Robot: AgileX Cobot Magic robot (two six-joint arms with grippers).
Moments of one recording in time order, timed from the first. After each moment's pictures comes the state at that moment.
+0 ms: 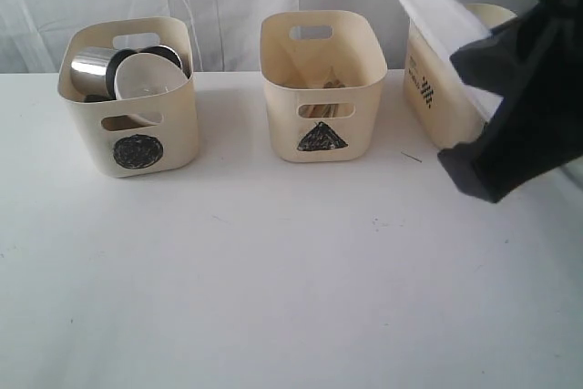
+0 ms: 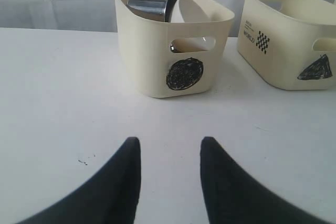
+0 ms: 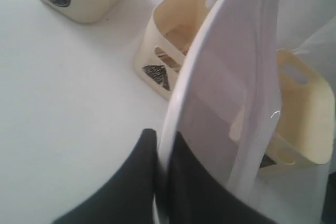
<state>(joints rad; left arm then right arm) -0.18 0.00 0.02 -0.16 0.21 0.02 1.02 0.93 -1.07 -0.78 1.04 0.47</state>
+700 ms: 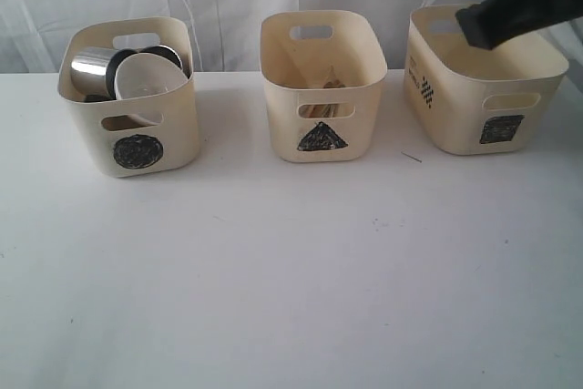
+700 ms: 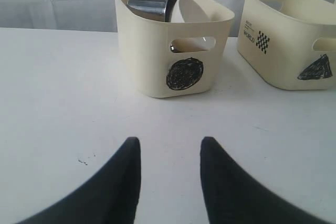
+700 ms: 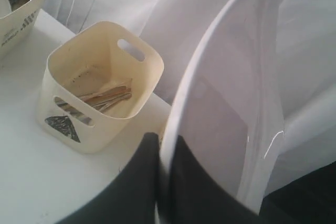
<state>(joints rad) -0.18 0.00 0.02 -0.16 0.21 0.02 0.57 1.01 -1.08 -0.81 0.68 0.35</state>
